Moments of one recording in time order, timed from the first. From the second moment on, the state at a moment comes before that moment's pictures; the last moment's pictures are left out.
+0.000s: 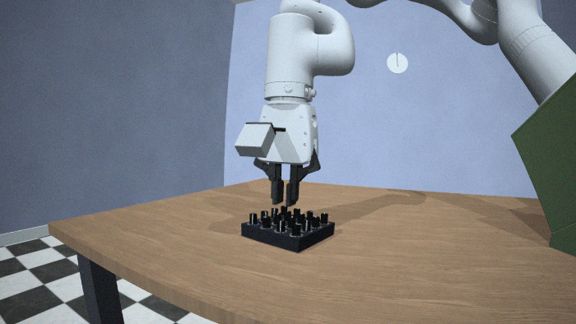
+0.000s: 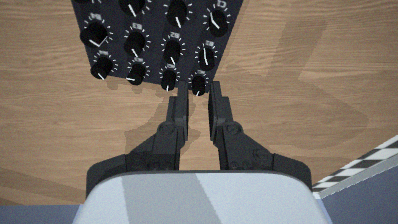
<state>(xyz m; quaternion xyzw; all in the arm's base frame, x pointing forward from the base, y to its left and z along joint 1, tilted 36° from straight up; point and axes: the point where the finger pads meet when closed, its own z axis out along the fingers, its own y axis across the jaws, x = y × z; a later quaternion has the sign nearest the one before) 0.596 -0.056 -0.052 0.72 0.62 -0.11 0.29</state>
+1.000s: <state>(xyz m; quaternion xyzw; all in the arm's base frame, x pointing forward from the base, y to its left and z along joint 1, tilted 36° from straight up) 0.598 -0.063 -0.062 0.72 0.62 -0.11 0.29</state>
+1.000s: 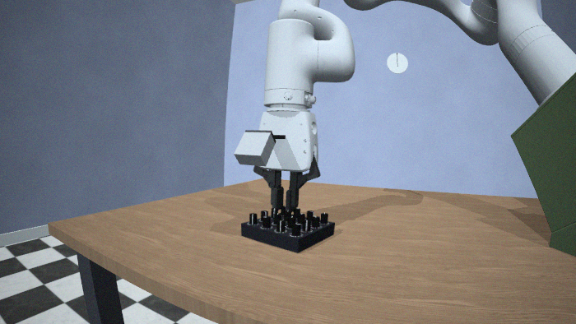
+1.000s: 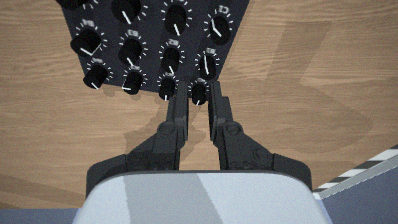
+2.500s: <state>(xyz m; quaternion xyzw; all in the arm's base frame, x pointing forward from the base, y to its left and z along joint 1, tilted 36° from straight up) 0.598 -0.063 -0.062 0.72 0.62 -0.11 0.29</state>
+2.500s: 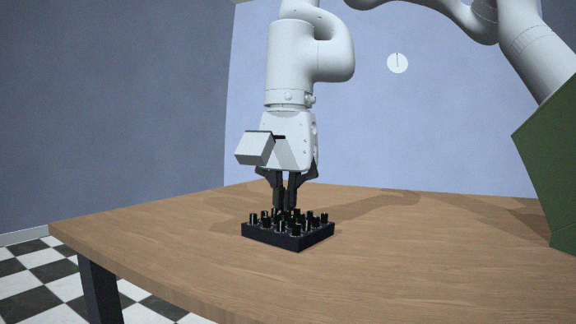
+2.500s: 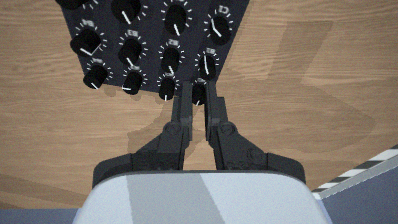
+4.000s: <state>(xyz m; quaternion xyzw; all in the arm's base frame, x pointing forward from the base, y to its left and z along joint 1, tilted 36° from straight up) 0.598 -0.063 -0.062 0.82 0.49 -0.07 0.30</state>
